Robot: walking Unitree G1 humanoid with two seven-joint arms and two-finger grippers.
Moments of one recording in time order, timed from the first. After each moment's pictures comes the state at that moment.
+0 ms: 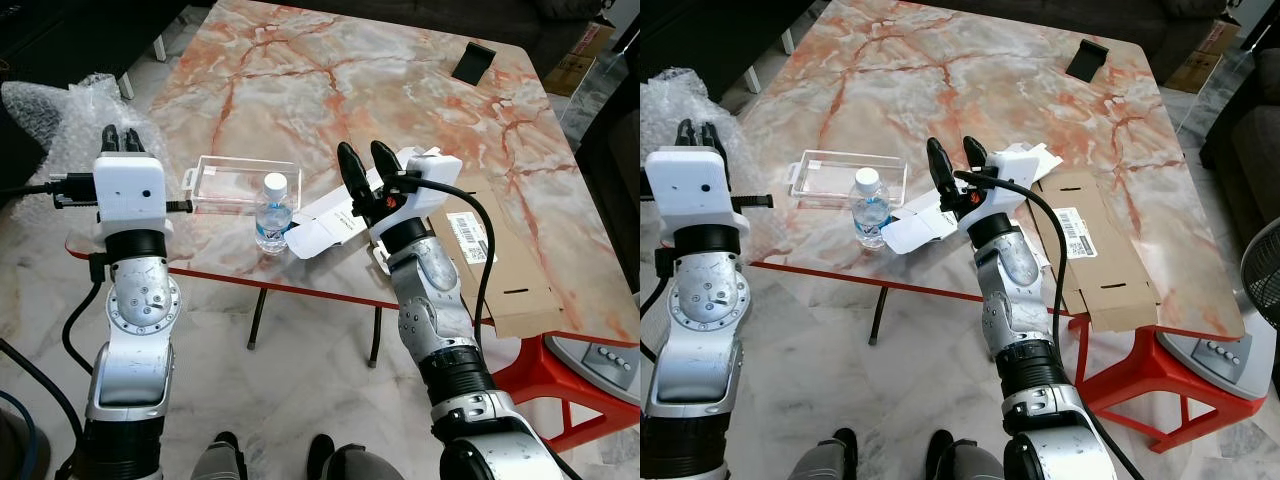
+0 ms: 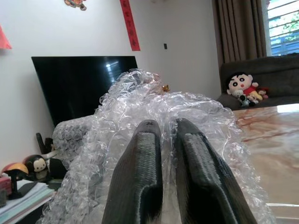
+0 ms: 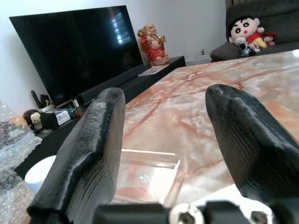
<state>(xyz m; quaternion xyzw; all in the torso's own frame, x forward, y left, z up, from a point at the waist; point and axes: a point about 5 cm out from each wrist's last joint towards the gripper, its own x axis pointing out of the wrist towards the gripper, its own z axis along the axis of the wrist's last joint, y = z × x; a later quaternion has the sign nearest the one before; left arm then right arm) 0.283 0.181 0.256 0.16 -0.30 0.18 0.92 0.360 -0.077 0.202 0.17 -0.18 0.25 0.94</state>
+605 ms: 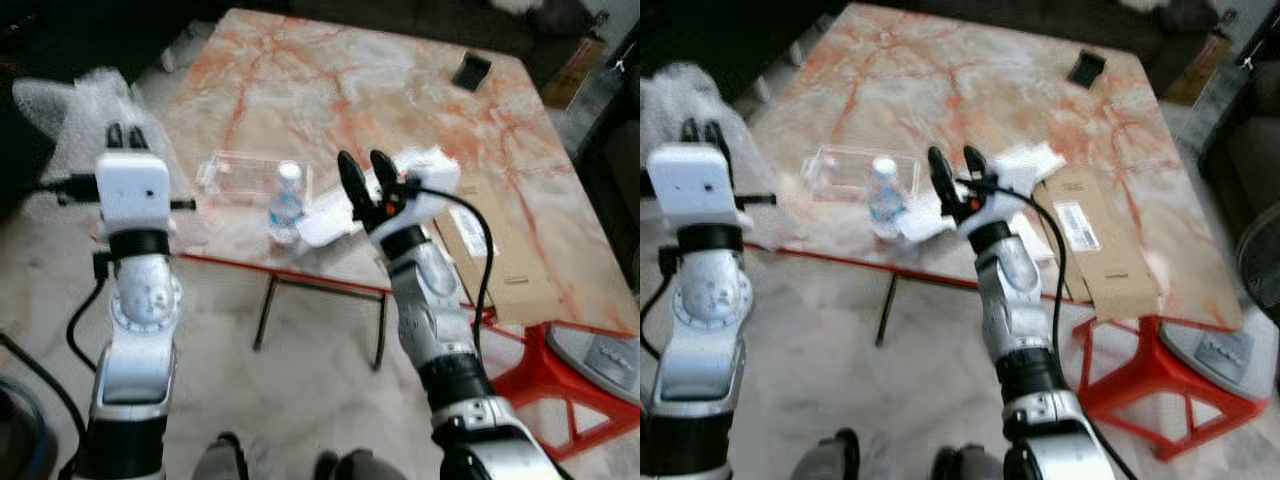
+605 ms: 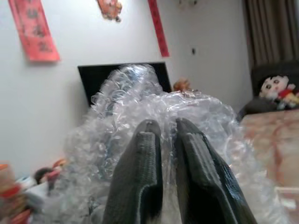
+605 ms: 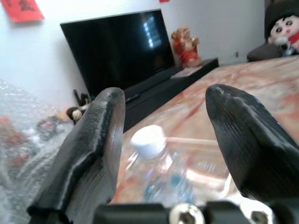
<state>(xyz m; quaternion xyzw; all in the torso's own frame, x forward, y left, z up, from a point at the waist) 0.282 0.183 0.251 0.16 -0.30 0.18 0.92 0.356 -0.075 0.197 0.17 -0.18 0.25 0.94</state>
